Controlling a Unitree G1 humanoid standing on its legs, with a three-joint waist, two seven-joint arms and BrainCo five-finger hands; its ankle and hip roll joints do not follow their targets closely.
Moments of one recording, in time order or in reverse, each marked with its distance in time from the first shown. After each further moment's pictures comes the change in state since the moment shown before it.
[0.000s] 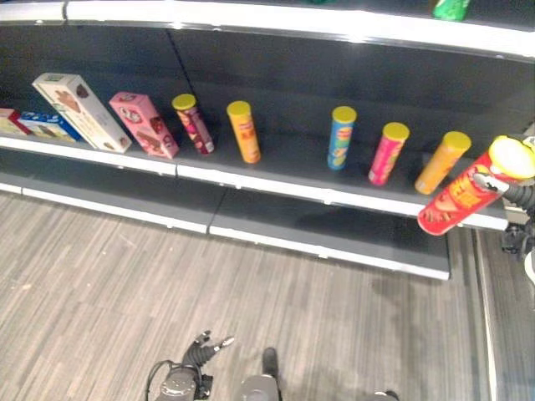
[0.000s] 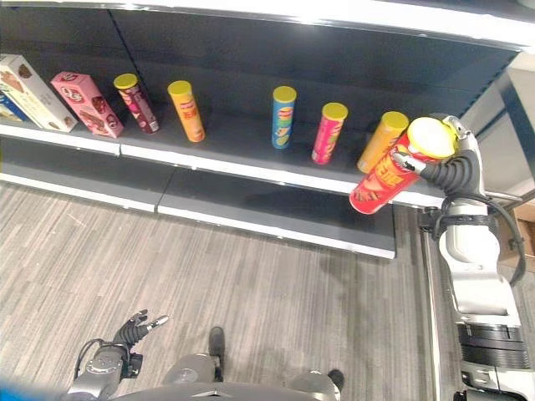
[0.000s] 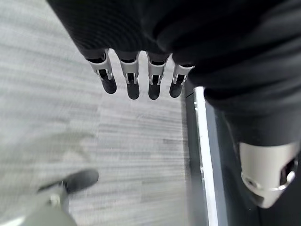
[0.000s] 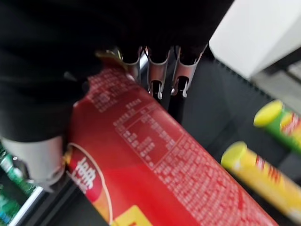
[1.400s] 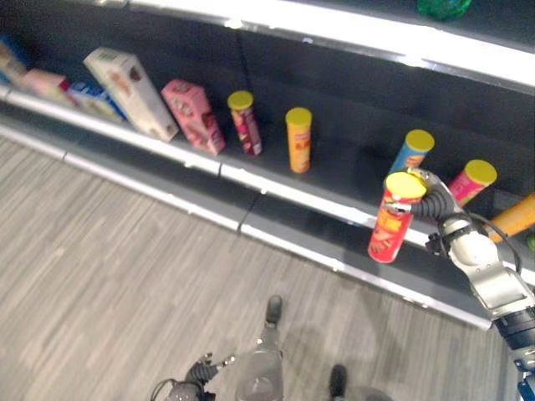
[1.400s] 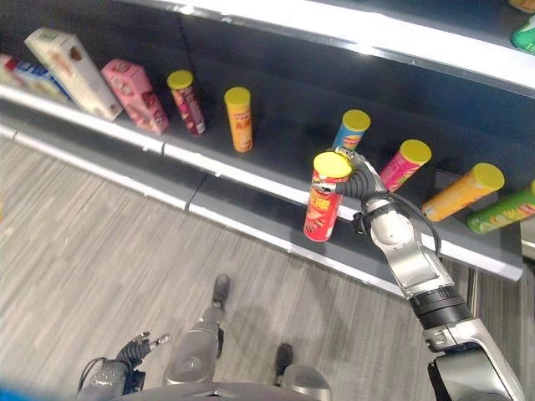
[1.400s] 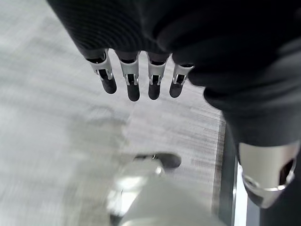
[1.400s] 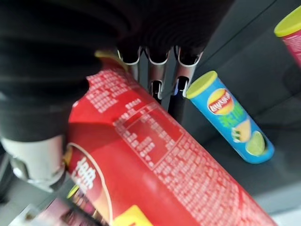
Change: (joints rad) left arm -0.082 -0.078 0.014 0.255 0.003 -0.001 0.014; right arm -0.264 0.023 0.470 0.190 -0.080 0.011 0.096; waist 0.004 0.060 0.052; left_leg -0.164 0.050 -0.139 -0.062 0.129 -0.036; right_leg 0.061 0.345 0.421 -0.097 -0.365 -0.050
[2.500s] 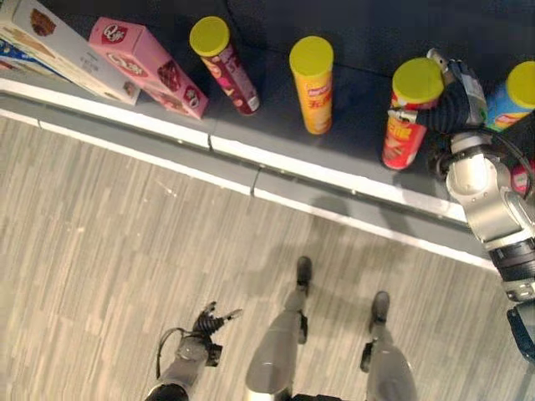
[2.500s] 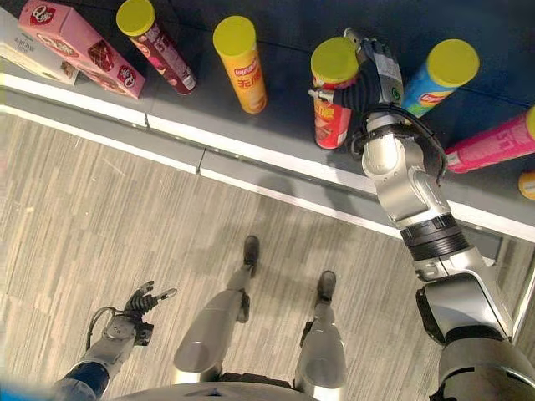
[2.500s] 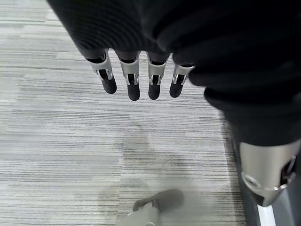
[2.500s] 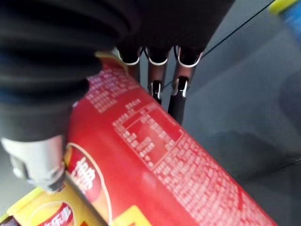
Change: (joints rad) left arm -0.141 0.040 -0.110 -0.082 -0.005 -0.037 0.097; right arm -0.446 -0.025 0.035 0.067 -0.242 0.073 -0.277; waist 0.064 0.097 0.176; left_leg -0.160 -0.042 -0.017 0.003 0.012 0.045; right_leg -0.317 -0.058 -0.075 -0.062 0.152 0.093
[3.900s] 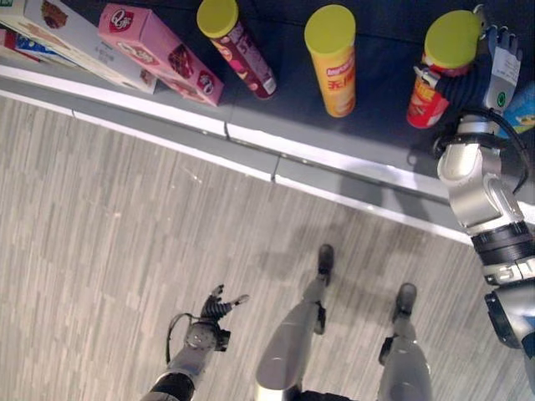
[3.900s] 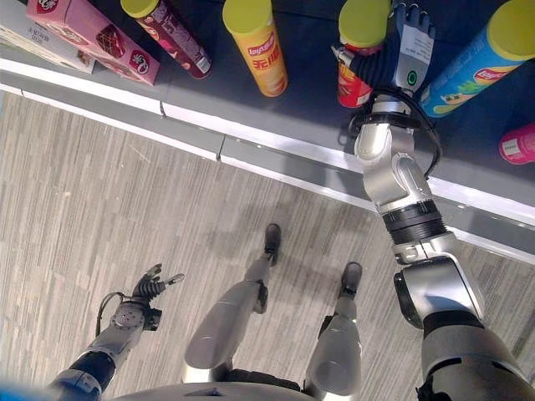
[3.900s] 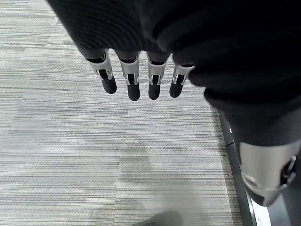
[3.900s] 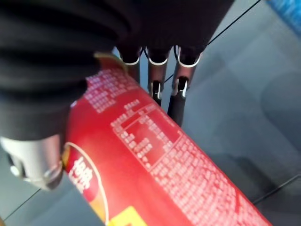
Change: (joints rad) left arm -0.034 -0.003 -0.029 -0.042 -0.037 -0.022 0.043; right arm -0.058 0.114 -0.049 0.122 -0.151 0.067 -0.284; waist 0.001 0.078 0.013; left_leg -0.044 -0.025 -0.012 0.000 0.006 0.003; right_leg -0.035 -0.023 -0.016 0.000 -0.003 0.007
